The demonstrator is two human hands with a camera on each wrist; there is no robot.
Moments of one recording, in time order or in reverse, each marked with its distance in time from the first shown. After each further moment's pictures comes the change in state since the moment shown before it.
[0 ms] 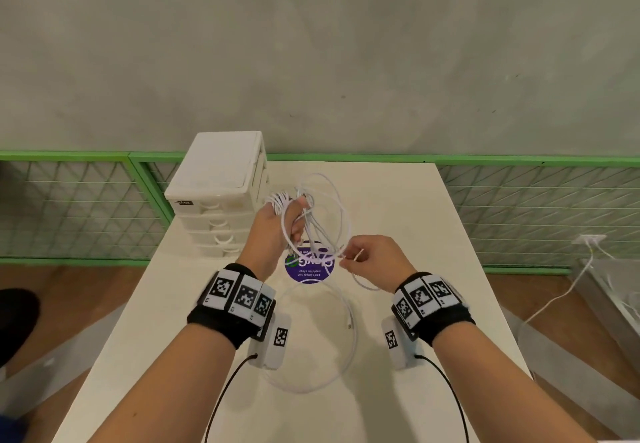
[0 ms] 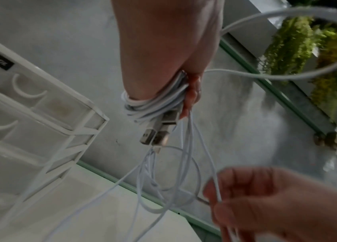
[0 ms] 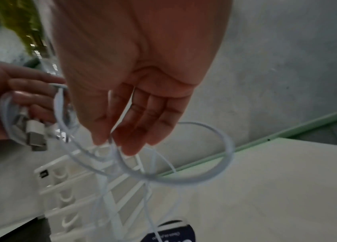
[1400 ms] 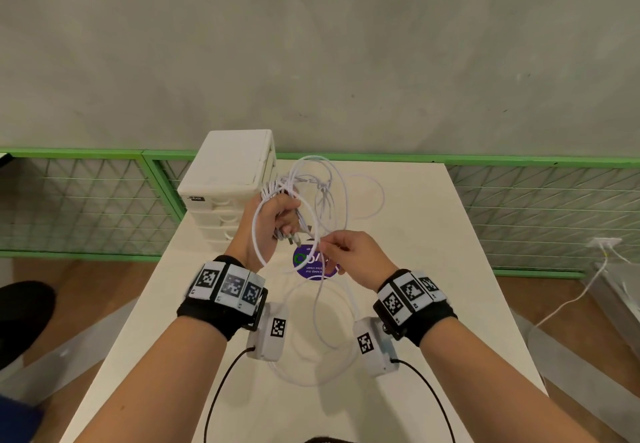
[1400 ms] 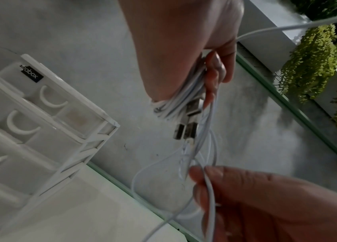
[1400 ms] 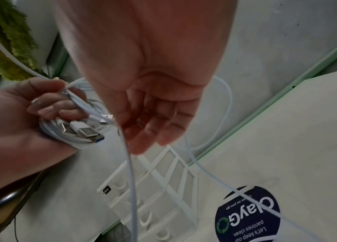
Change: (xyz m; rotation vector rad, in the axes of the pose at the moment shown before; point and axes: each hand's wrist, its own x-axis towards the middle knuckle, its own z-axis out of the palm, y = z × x) left_hand -0.007 0.015 -0.020 -0.203 -0.053 0.018; right_hand 0.001 -0.041 0.025 0.406 -0.087 0.028
